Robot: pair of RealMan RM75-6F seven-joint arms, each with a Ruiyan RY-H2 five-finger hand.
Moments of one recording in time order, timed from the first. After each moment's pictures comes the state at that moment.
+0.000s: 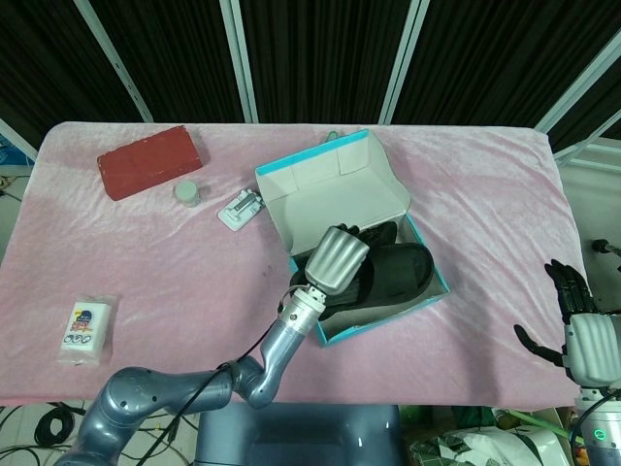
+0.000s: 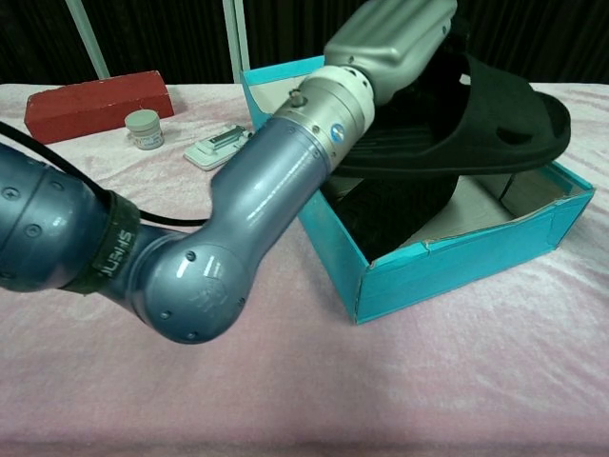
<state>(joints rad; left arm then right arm) -1.25 -2.11 -0.34 -0.99 1.17 1.26 0.40 0.09 -1.16 0.09 -1.55 -1.54 1.56 0.26</state>
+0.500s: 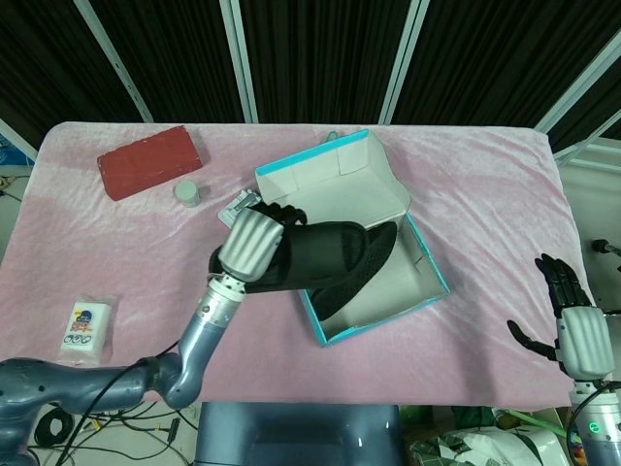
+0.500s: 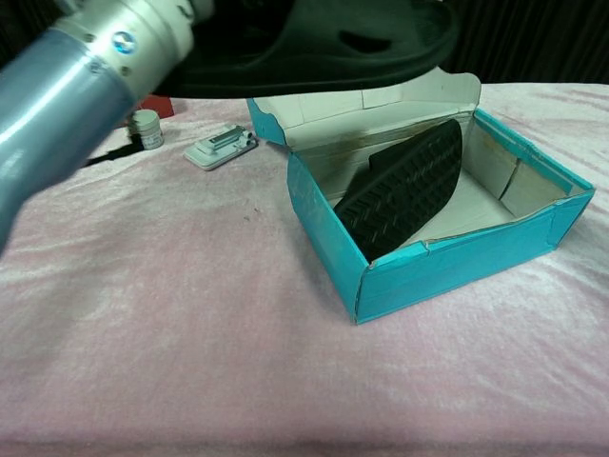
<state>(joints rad) -0.94 -1.68 -0.23 -1.49 1.25 1.39 0.41 0.12 -1.15 0.11 -1.57 -1.55 1.52 0.24</state>
